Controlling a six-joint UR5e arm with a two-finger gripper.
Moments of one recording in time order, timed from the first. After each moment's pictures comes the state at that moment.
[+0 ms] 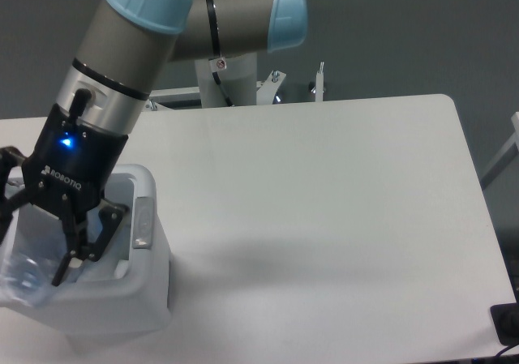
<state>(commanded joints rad) 2.20 -1.87 -1.27 -0.72 0.98 0.23</state>
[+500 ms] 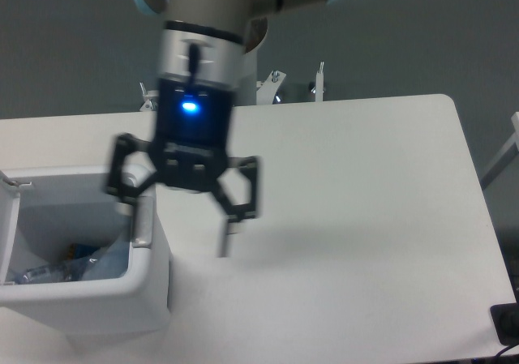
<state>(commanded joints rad) 2.38 -1.86 -1.29 -0.76 1.41 0.32</state>
